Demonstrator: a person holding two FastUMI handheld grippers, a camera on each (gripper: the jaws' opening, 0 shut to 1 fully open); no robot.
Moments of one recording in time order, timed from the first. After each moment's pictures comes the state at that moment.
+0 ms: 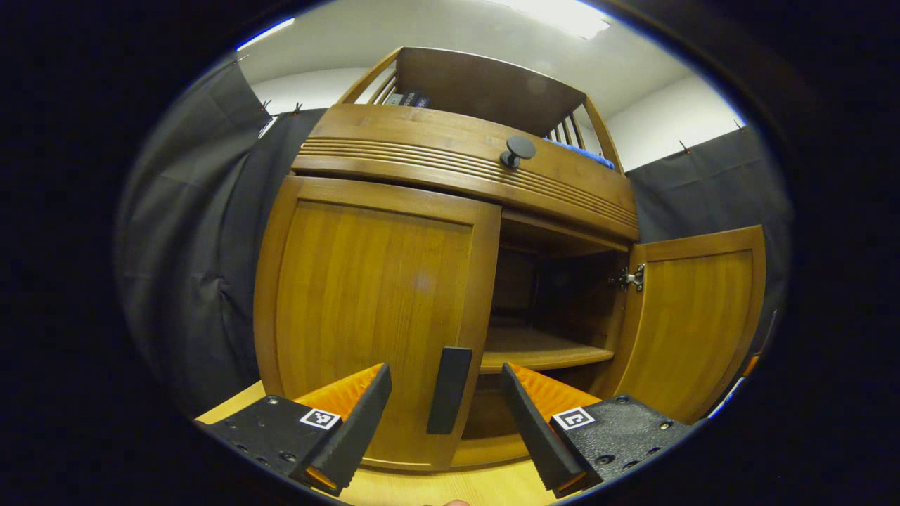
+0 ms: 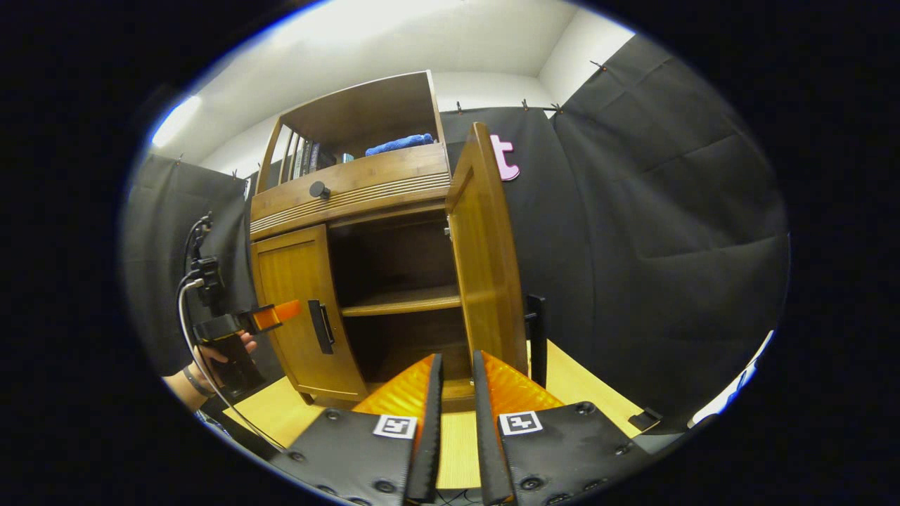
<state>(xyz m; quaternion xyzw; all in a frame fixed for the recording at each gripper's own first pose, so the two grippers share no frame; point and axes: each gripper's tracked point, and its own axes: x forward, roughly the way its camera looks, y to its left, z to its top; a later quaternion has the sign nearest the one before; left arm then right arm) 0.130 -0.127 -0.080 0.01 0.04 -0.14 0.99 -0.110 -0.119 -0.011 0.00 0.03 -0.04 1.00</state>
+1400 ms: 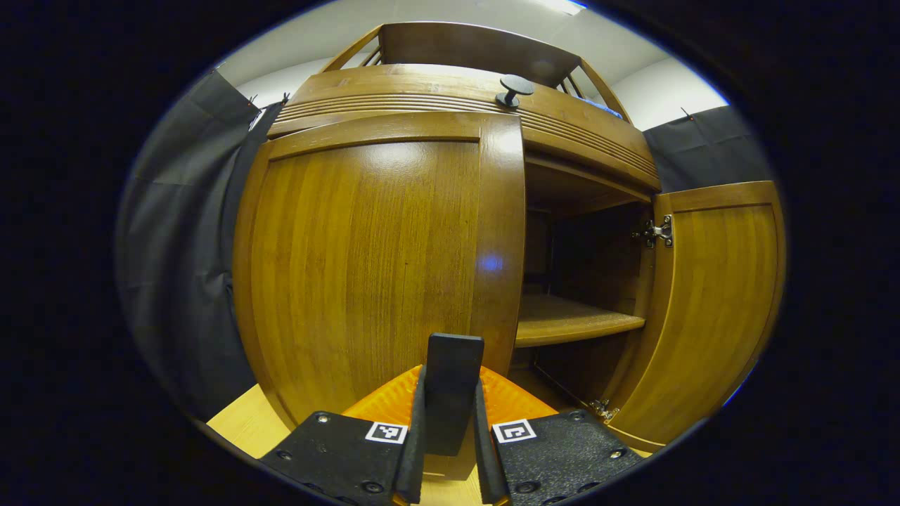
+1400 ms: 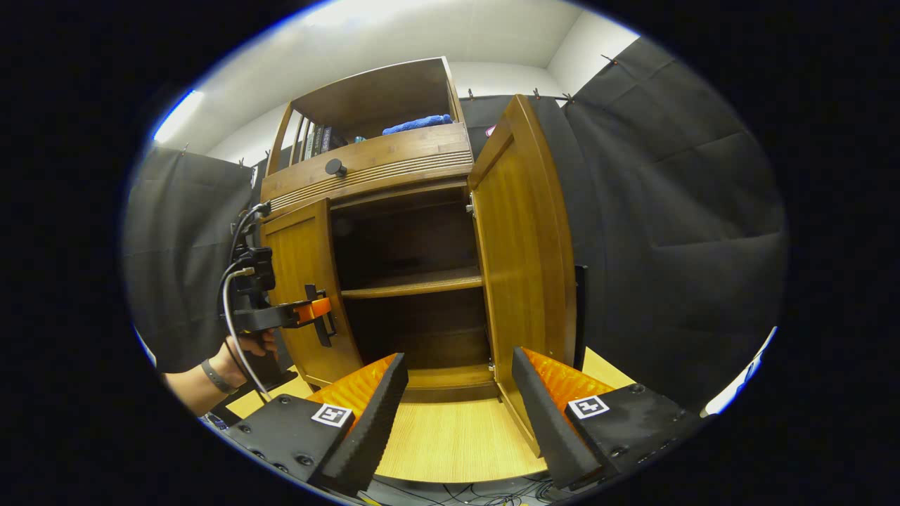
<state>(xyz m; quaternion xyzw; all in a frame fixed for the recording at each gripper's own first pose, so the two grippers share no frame) 0.124 -0.125 -0.119 0.04 0.10 -0.13 0.99 -0.101 -0.091 -0.037 0.01 0.06 -0.02 1.00</state>
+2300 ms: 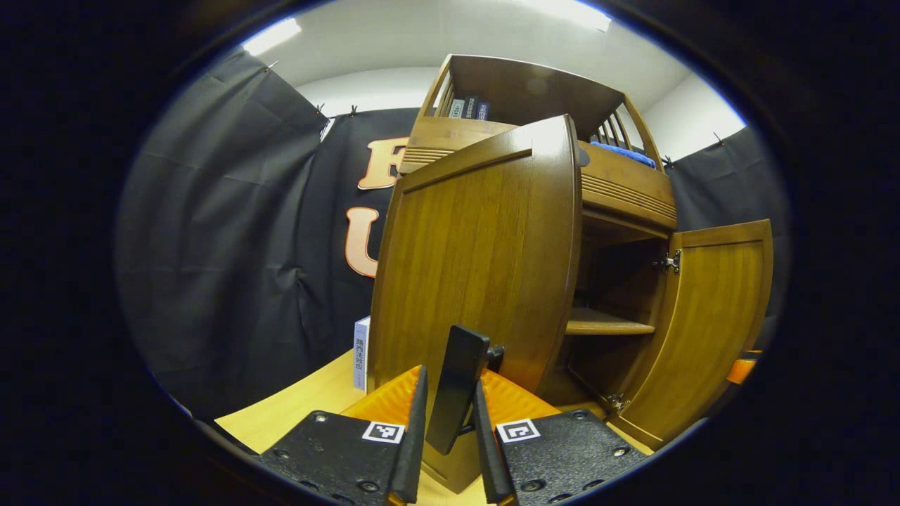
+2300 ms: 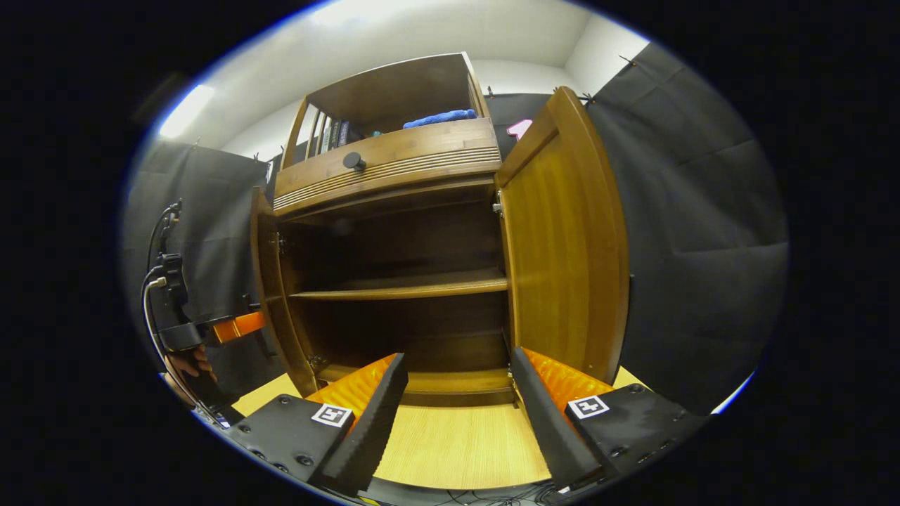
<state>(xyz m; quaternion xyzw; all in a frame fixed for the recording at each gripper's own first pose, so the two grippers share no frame) 0.067 -0.067 -0.082 0.02 0.06 -0.01 1.00 -0.079 -0.064 -0.041 -0.01 0.07 0.02 1.00</state>
